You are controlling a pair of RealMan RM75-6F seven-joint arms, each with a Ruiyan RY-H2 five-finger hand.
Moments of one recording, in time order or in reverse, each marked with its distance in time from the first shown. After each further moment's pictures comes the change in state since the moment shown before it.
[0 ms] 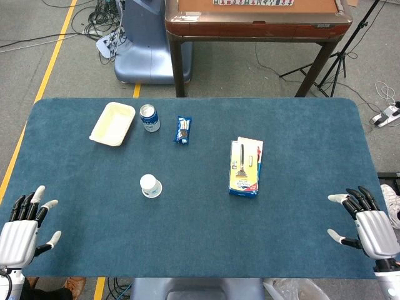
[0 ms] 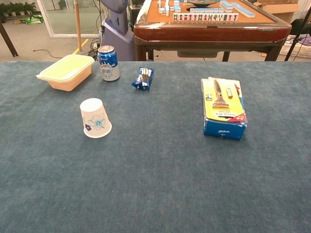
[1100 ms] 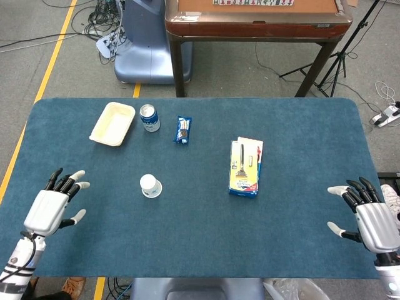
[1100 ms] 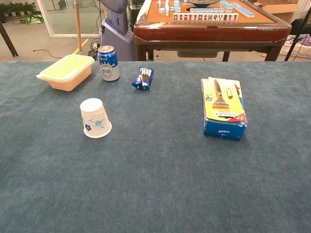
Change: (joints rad) left arm -0.248 0.022 -0.096 0.081 0.009 -0.270 -0.121; right arm 0.028 0.060 0.033 -0.083 -0.001 -0.006 -0.060
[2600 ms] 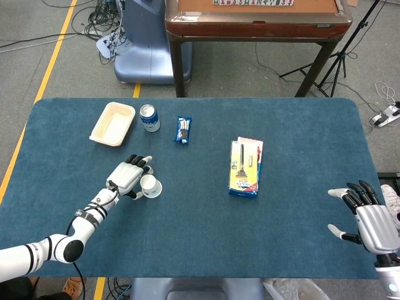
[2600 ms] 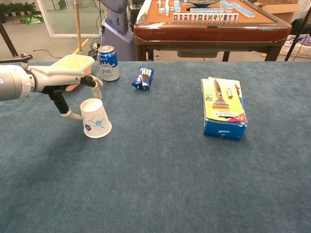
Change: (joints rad) left arm -0.564 -0.280 -0.046 0.223 -0.619 -0.538 0.247; right arm -0.005 -0.004 -0.013 0.011 0.019 -0.013 0.018
